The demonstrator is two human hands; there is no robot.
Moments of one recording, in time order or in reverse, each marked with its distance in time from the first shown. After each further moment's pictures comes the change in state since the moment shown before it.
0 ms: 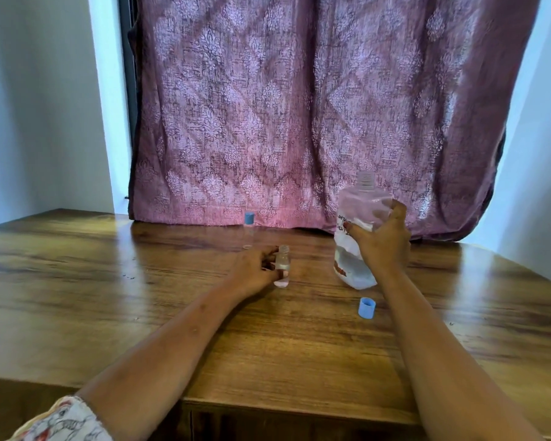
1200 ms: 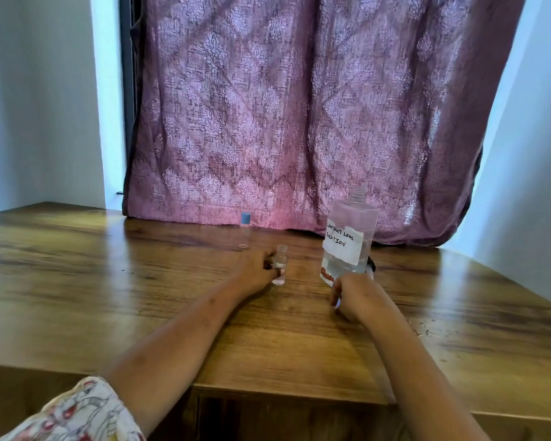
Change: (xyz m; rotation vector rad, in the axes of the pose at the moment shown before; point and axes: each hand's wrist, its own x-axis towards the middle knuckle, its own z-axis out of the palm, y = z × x) left_hand 0.004 -0.011 0.004 0.047 0.000 0.005; right_hand -0.073 -0.022 -0.015 -0.778 -0.708 0.033
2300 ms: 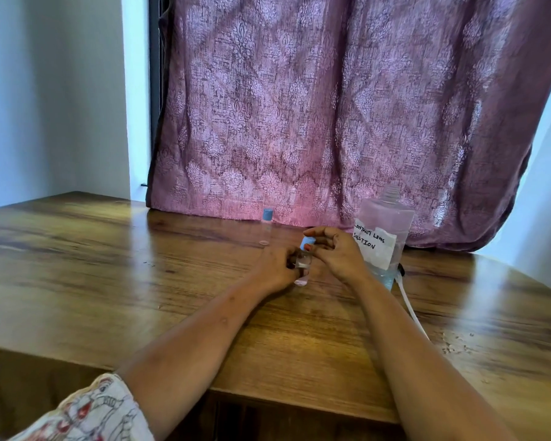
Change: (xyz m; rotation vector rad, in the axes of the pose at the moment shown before) left_hand 0.012 -0.010 0.006 -0.030 0.026 0.037; right_hand 0.079 -0.050 0.019 1.010 0.139 -0.444
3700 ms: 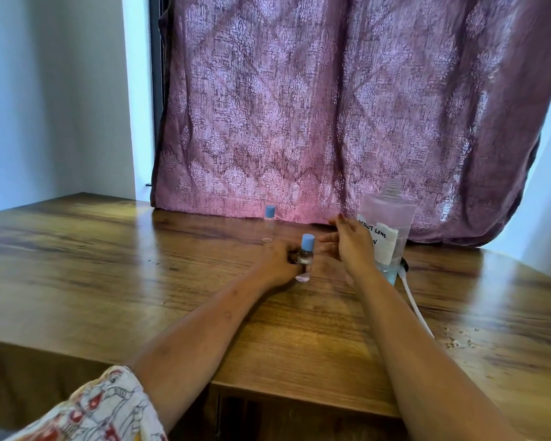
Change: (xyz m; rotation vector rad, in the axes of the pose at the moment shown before) left_hand -0.005 0.010 -0.006 0.032 -0.002 -0.061; right_hand 0.000 -0.010 -0.003 0.278 0.285 0.226
